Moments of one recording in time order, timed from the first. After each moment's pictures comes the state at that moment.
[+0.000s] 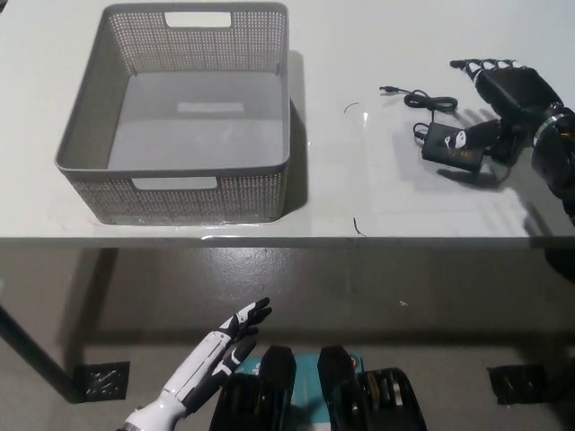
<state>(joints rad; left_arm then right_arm) -0.07 0.21 -0.21 0.10 0.14 -0.26 -0.23 -0.99 -0.47 0.52 0.80 -0.69 0.00 0.13</state>
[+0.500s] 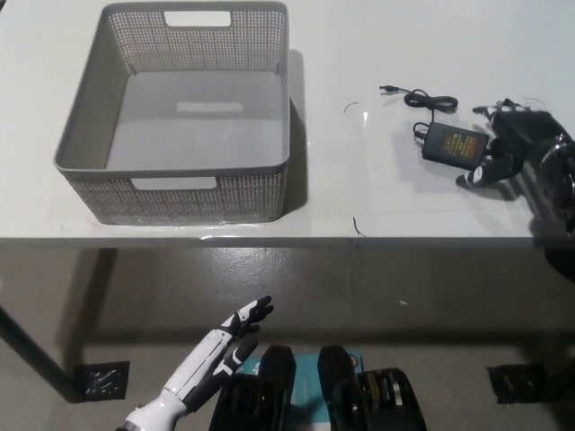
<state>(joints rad) -0.07 0.21 -0.21 0.09 0.14 -0.27 -0.23 -1.01 -0.42 0.54 1.08 -0.70 -0.03 0.09</state>
